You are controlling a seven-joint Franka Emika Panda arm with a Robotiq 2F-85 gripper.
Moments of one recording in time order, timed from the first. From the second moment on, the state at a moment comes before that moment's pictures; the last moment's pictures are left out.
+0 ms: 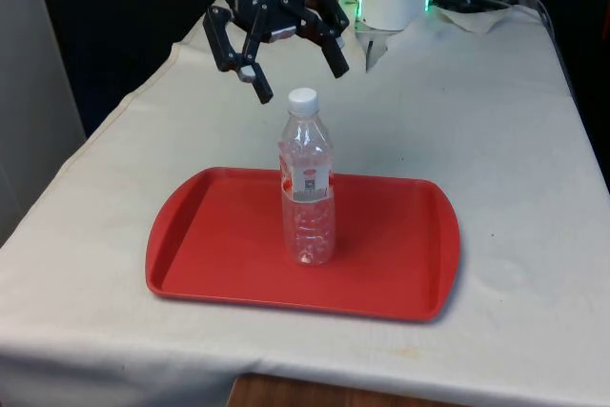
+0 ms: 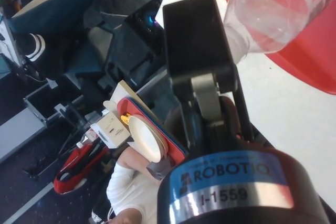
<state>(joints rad) 0.12 0.54 -0.42 -1.66 1.26 2.26 -1.79</state>
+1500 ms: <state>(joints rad) 0.16 0.50 -0.44 -1.63 1.09 2.27 -1.73</state>
